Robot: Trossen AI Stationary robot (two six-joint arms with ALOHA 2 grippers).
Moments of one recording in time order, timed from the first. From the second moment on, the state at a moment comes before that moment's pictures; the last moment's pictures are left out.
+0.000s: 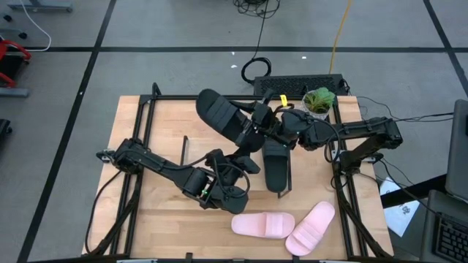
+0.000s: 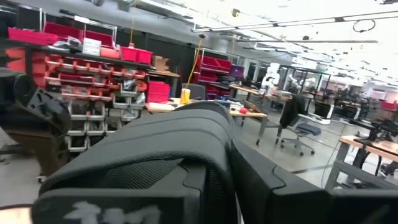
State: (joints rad) left arm -0.41 1.99 2.03 -0.58 -1.42 -1.52; right arm 0.11 1.54 1.44 0.24 0.57 -0.23
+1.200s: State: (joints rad) left arm -0.45 1.99 2.03 -0.75 -1.55 -1.63; right arm 0.12 1.51 1.44 0.16 0.57 -0.30
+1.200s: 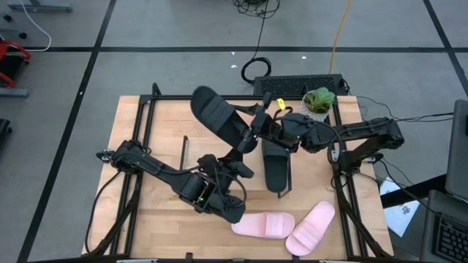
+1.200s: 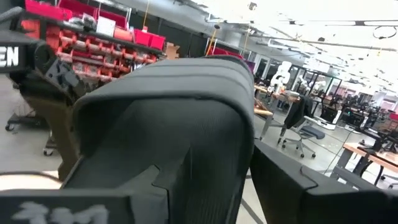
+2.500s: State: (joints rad) left arm -0.43 1.95 2.03 -1.21 -1.46 -1.92; right arm 0.15 1.39 1.44 -0.01 0.63 -0.33
